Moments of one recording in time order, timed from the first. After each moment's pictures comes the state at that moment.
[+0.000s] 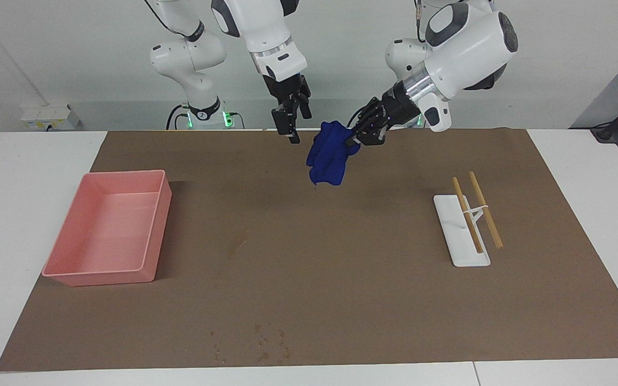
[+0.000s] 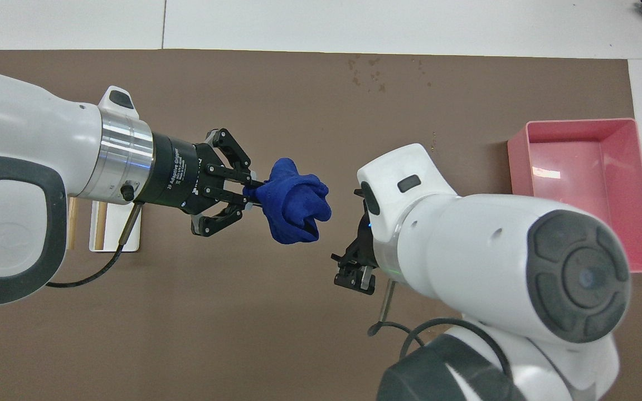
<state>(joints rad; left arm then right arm) -0.19 0.00 -0.21 -1.73 -0.73 1.85 -1.55 0.41 -0.08 0.21 -1.82 0.18 2.04 -0.69</state>
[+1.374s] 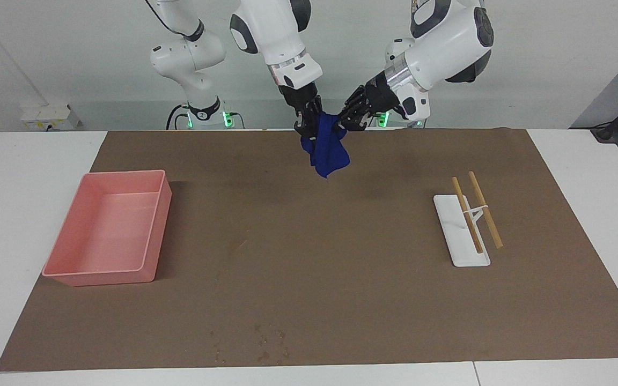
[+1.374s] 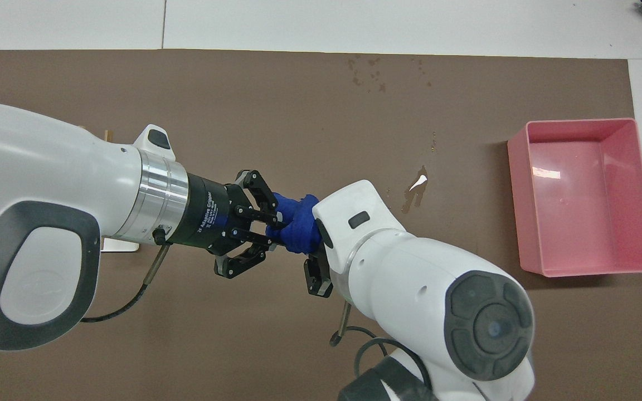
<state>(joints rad) -0.23 -0.07 -0.20 -1.80 -0.75 1.80 -1.55 0.45 -0.08 0.20 -1.94 0.18 2.26 -0.69</state>
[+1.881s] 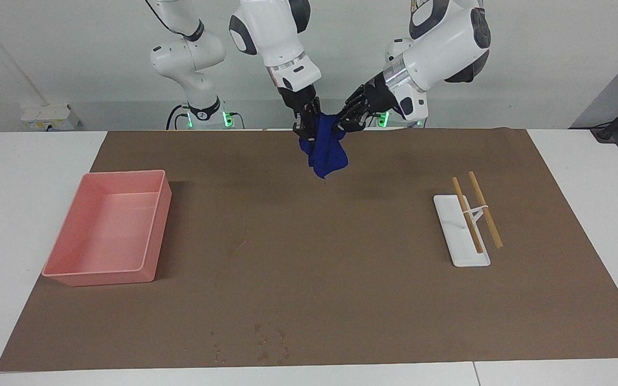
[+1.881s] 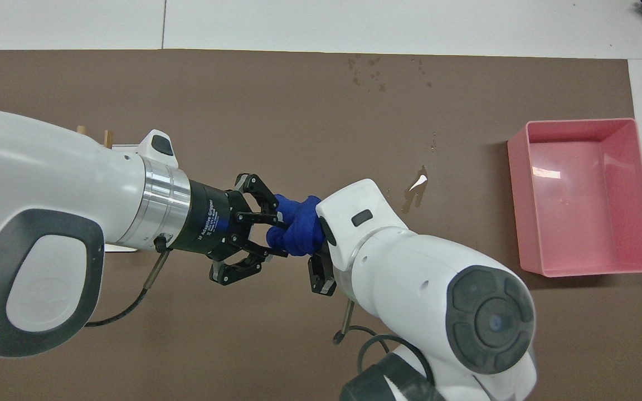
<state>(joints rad) -0.24 -0.09 -0.20 -1.82 -0.70 1.81 -1.51 0.44 -0.08 0.20 -1.94 0.18 2.25 -0.69</state>
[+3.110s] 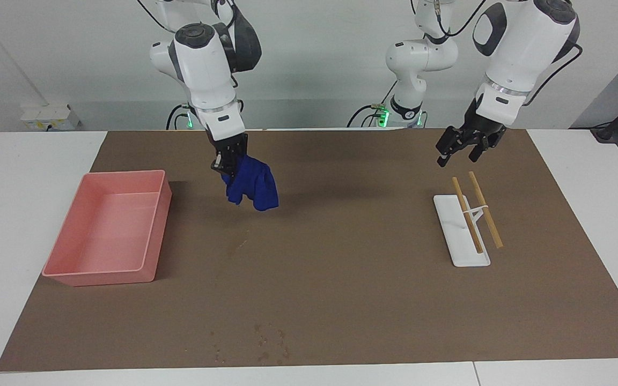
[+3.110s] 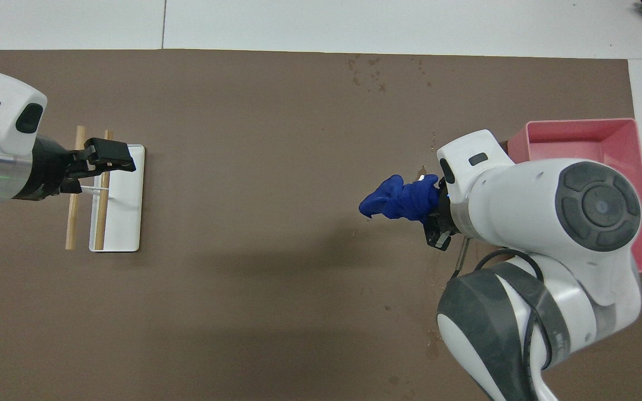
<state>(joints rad) 0.03 -0.09 -0.18 -1.79 -0.09 1.78 -0.25 0.15 -0.06 0.19 -2.00 0.02 2.11 -0.86</state>
